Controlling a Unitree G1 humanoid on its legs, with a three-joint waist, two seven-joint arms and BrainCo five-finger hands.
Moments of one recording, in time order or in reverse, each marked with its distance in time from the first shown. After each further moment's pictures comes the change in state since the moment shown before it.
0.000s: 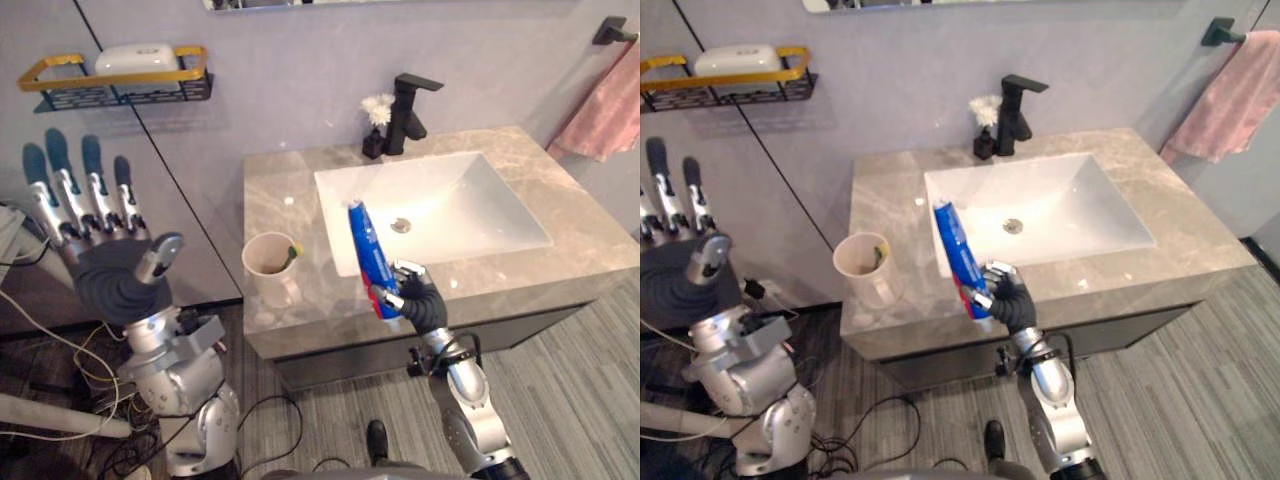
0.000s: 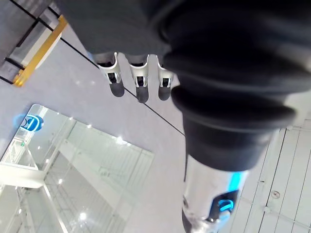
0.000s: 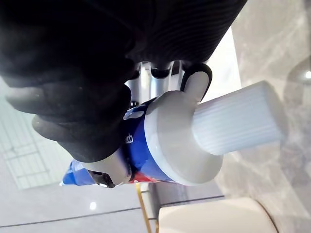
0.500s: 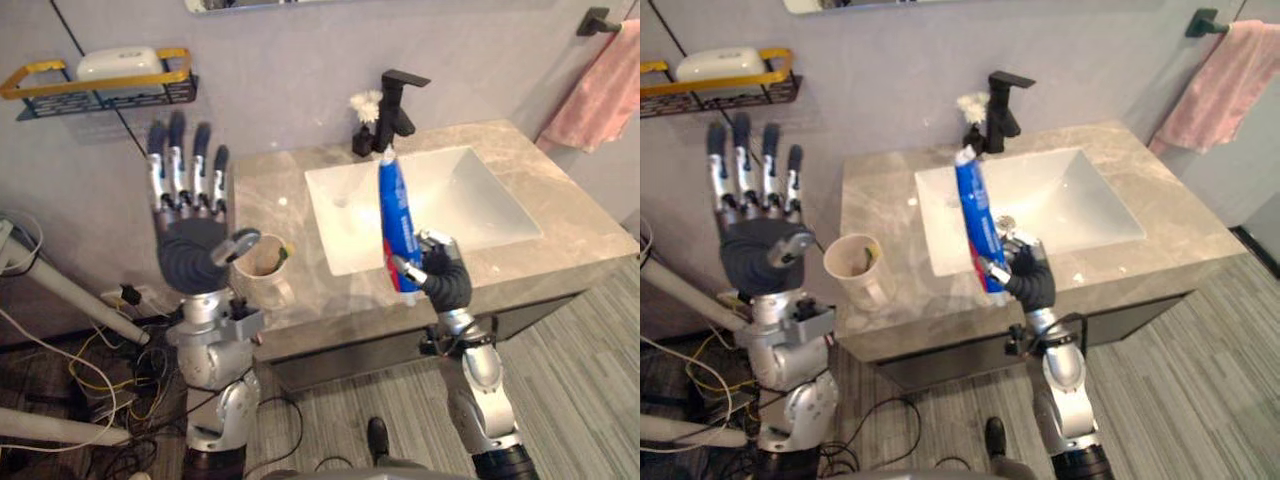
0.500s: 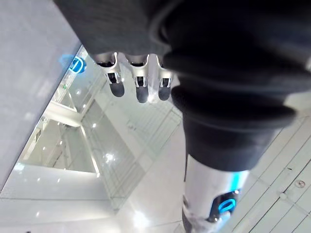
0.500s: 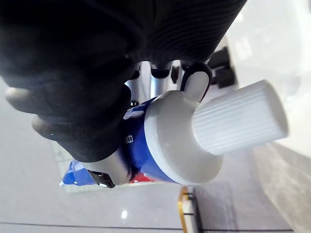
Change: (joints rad) left arm -0.102 0.066 -0.146 0.124 -0.041 0.063 -0.080; right arm -0.044 0.021 -0.091 -0.138 -0.005 -0.035 -0.028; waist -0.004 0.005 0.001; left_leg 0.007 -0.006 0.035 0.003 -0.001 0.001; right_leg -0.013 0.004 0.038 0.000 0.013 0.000
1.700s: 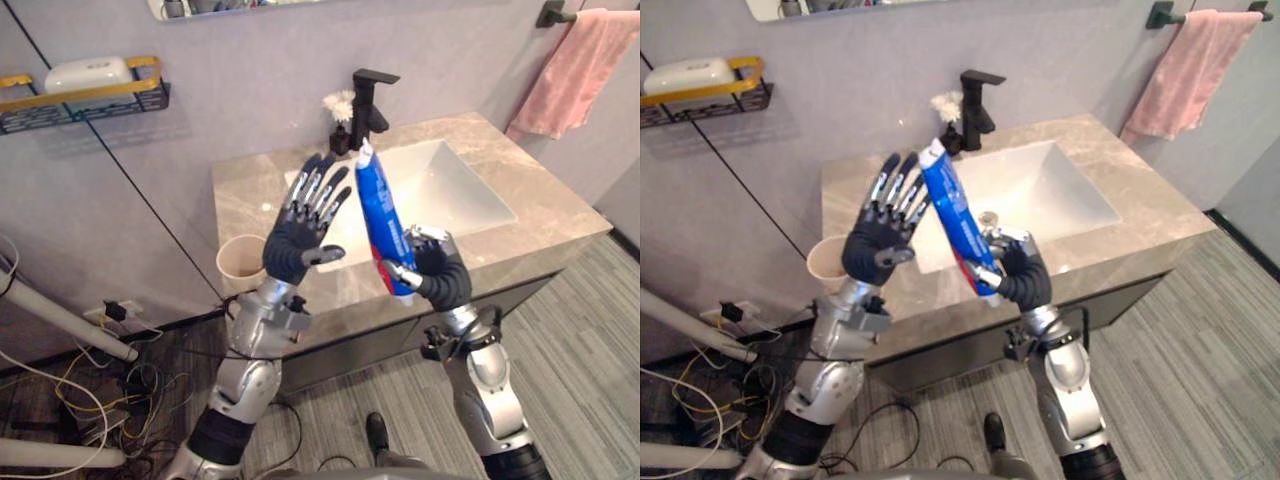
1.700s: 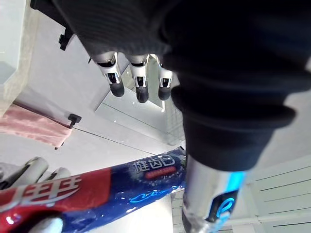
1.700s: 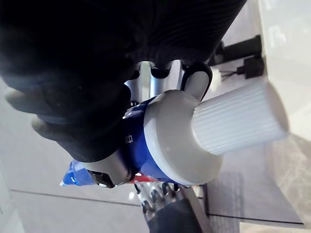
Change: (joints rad) left arm -0.132 0.152 -0.222 0.235 -0.273 0.155 -0.193; right arm -0.009 -0.081 0.065 -0.055 -0.001 0.006 0.069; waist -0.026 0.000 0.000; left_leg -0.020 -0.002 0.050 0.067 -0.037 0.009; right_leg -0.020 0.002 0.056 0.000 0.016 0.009
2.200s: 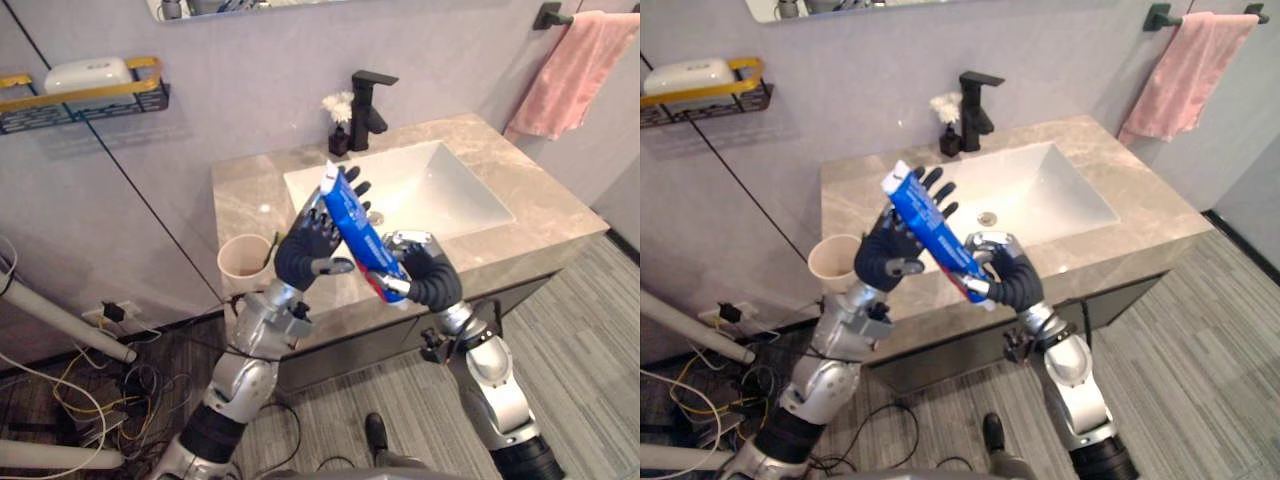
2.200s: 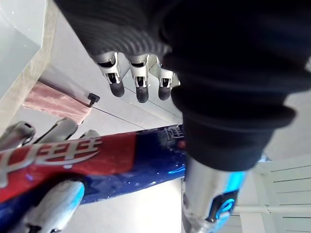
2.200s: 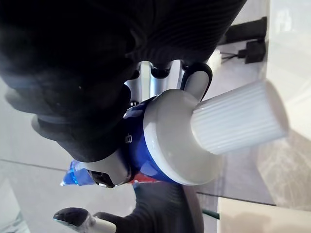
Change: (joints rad) left arm -0.025 0.083 -0.062 0.004 -0.075 0.048 -0.055; right arm -0.035 -0.080 0.032 0.003 -0.034 0.019 0.044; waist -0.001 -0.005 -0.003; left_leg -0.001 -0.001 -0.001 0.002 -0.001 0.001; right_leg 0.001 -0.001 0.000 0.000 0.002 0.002
